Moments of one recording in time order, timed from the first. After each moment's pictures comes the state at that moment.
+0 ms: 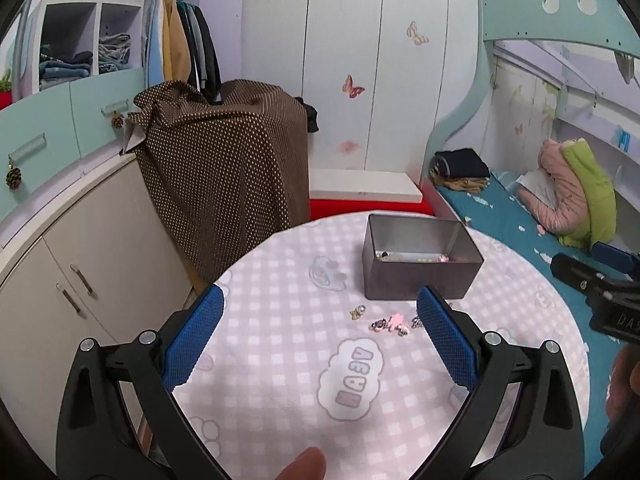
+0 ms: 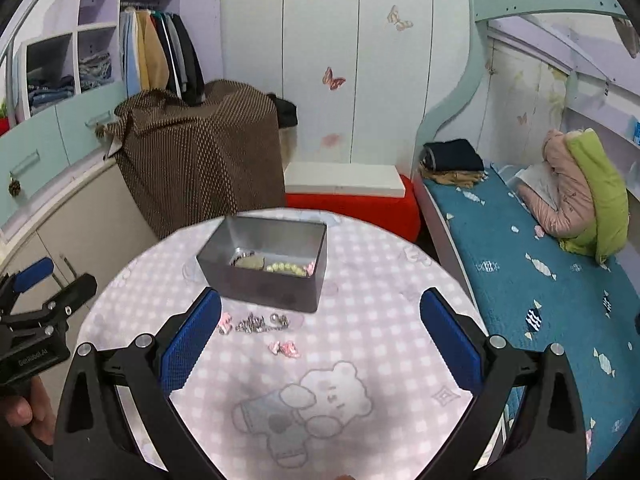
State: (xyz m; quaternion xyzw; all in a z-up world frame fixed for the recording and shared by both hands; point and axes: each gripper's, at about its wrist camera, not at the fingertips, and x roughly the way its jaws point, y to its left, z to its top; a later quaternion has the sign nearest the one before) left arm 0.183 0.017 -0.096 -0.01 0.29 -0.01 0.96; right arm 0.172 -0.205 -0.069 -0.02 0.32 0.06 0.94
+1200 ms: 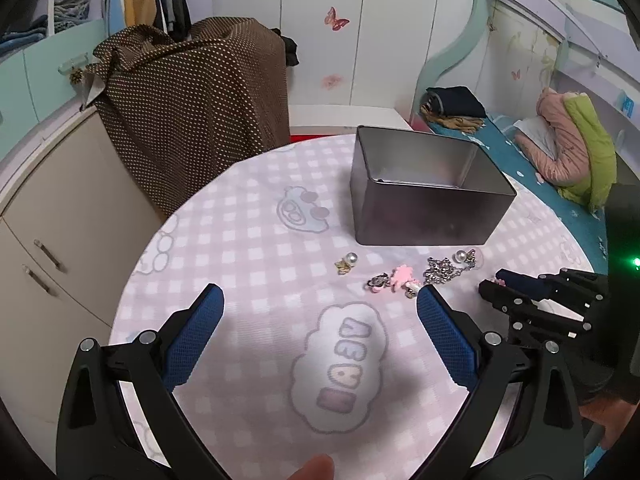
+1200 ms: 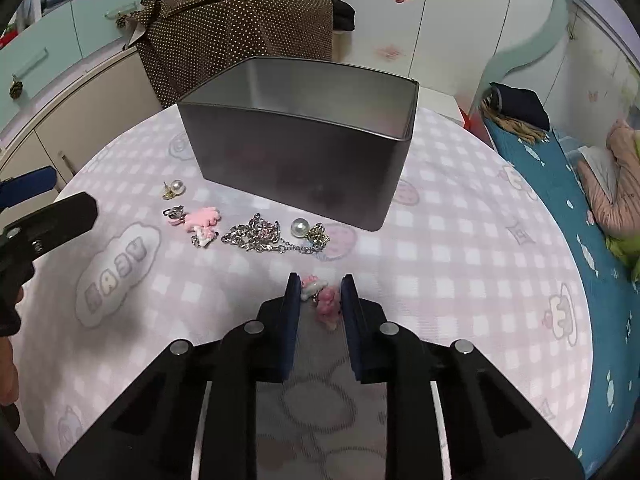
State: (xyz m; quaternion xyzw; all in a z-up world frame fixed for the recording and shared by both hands) left arm 0.245 0.003 -0.170 0.00 0.40 -0.04 0.92; right arm 0.230 -0.175 -0.184 -0.08 0.45 0.14 0.88
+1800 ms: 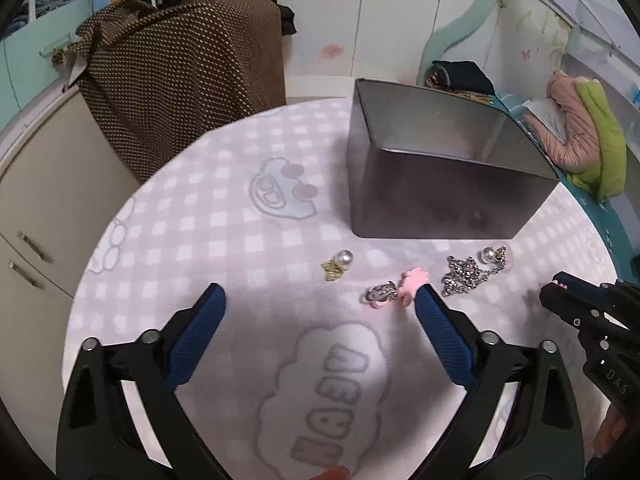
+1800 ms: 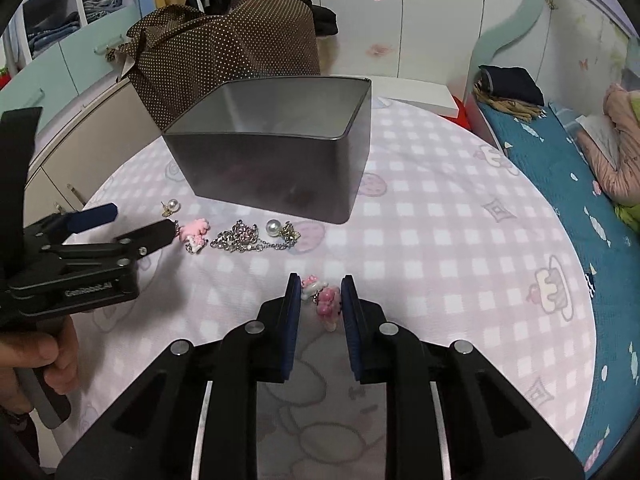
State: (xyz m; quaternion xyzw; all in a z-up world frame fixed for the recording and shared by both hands) left arm 0.289 -0.011 -0.211 0.00 0.45 -0.04 0.89; right arm 0.229 -0.203 -0.173 -0.02 0.45 0.14 0.88
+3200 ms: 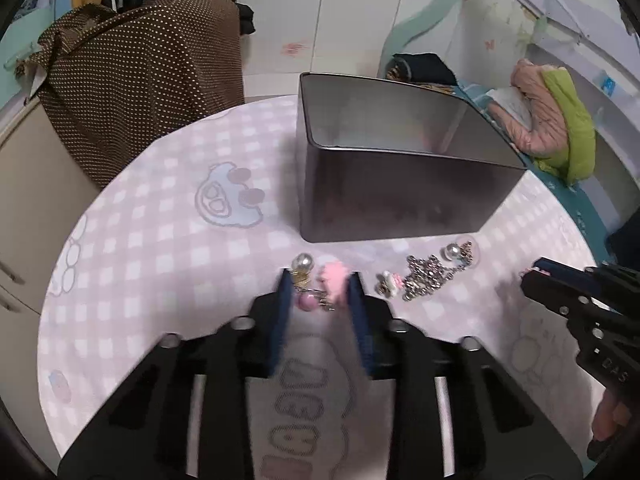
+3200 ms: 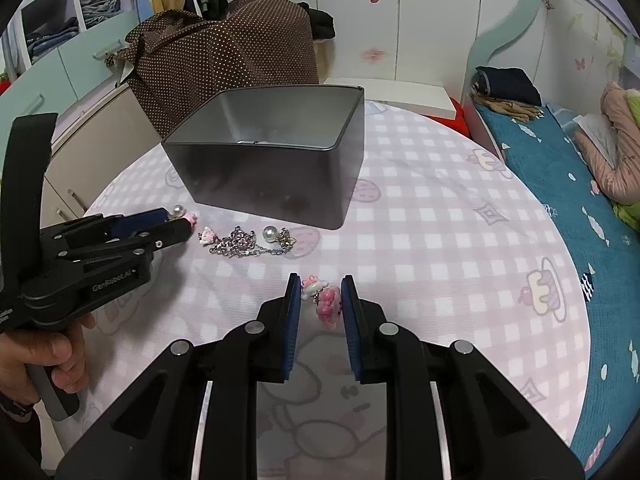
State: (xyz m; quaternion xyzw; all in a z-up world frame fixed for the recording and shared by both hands) left arm 0.293 -0.020 -0.211 0.00 0.44 -0.12 0.89; right arm 0.227 -0.205 -0.167 -0.02 0.45 0.14 0.88
